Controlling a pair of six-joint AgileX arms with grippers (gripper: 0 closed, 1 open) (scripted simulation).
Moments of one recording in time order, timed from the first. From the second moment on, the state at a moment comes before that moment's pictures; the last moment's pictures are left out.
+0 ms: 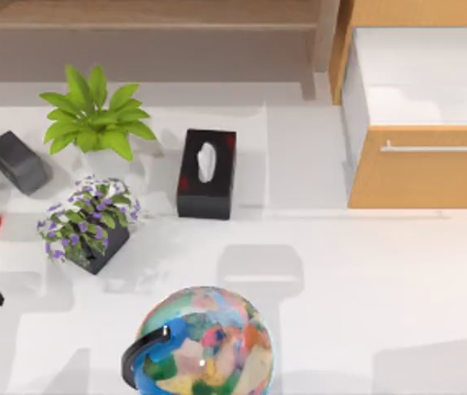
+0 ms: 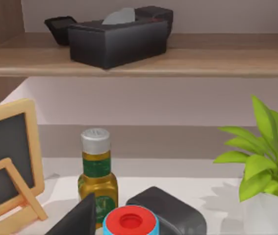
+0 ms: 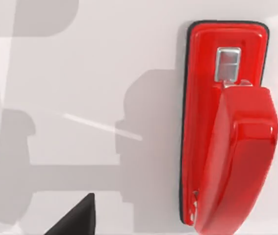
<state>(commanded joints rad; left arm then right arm) 0.00 0.00 0.00 0.00 0.00 0.00 -0.21 1.24 0.67 -1.00 0.00 -0.33</state>
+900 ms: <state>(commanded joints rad) 0.00 0.00 0.00 0.00 0.00 0.00 -0.21 1.35 0.53 -0.74 0.00 -0.33</state>
